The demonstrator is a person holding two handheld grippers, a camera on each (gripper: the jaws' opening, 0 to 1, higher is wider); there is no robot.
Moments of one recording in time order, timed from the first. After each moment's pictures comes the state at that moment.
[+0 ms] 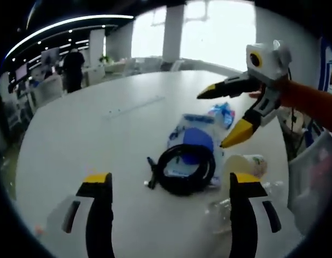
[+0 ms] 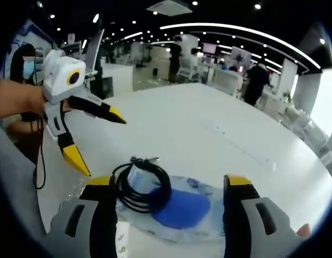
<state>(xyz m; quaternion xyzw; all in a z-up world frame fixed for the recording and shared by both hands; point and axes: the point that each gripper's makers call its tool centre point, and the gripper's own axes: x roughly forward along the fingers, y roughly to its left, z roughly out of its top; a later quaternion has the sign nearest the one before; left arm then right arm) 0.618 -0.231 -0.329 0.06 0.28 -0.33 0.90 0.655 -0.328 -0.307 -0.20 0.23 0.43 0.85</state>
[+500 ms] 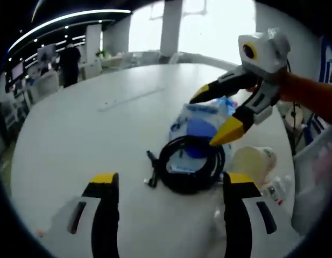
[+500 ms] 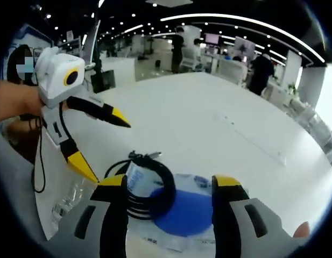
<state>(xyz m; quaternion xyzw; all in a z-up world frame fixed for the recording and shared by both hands) 0.627 -0.236 -0.355 0.07 0.30 -0.34 0.89 0.662 -0.312 -0.336 -0.20 0.27 0.44 0.83</state>
